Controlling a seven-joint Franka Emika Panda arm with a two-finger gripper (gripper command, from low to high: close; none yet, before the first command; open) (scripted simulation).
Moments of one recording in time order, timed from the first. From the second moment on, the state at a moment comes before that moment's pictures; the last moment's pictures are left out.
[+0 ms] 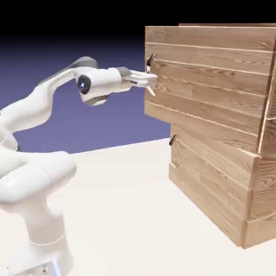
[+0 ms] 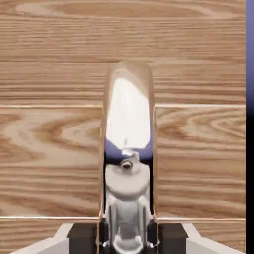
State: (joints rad) arm -0.90 -1.66 1.03 -2.55 2.32 2.37 2.90
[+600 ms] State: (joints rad) arm -0.72 -1.76 0.46 -3.01 1.99 1.76 2.68
